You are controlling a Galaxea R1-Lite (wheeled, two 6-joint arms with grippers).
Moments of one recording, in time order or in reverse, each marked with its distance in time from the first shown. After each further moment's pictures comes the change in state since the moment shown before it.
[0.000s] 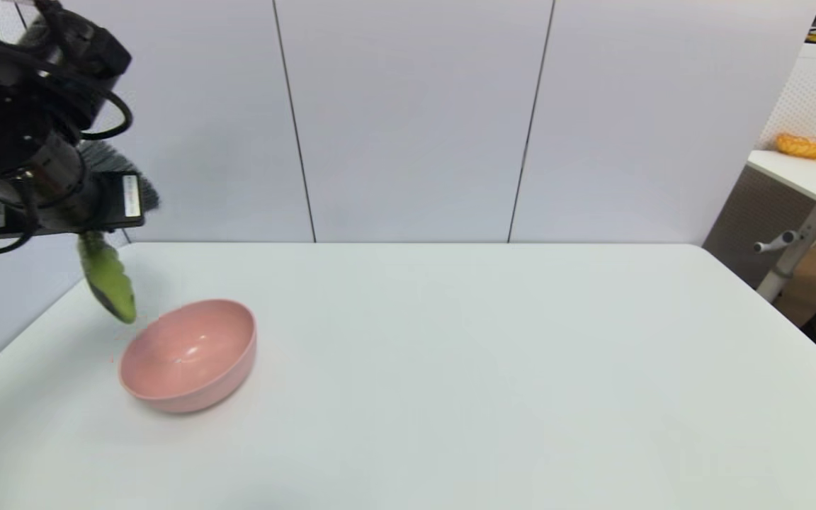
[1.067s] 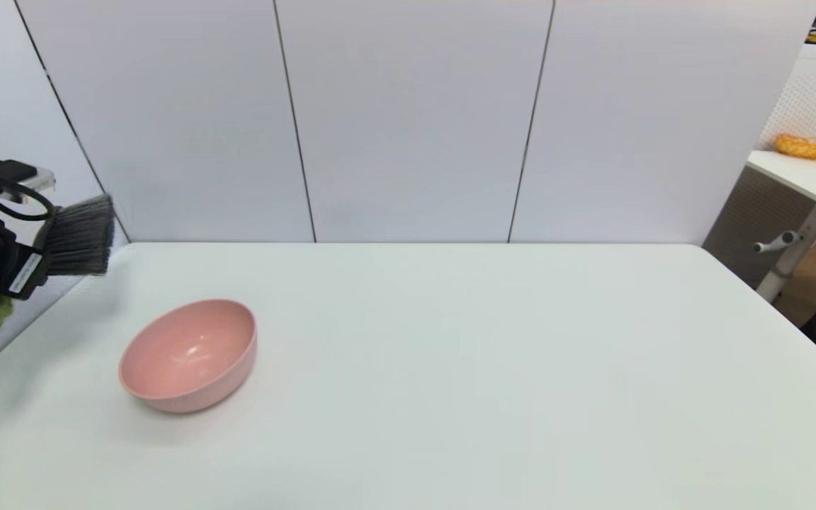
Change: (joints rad) left arm 0.467 -0.033 0.373 -0.410 -0.480 0.874; right arm 0.000 0.000 0.000 0.000 0.000 0.000
